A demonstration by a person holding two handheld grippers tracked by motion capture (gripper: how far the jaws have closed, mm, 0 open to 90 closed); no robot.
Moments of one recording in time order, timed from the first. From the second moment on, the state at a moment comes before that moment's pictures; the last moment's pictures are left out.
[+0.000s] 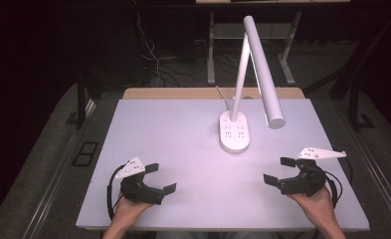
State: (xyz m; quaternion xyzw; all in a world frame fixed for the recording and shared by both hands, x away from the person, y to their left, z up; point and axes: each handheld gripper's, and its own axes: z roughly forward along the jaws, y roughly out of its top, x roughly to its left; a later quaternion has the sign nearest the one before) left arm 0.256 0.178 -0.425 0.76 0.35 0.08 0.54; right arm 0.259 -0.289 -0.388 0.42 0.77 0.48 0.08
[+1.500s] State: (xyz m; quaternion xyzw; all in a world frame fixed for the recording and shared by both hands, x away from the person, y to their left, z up) left arm 0.255 0.183 -0.422 0.76 0.35 0.09 0.55; right arm 0.323 -0.256 -0.353 0.39 0.80 0.45 0.05
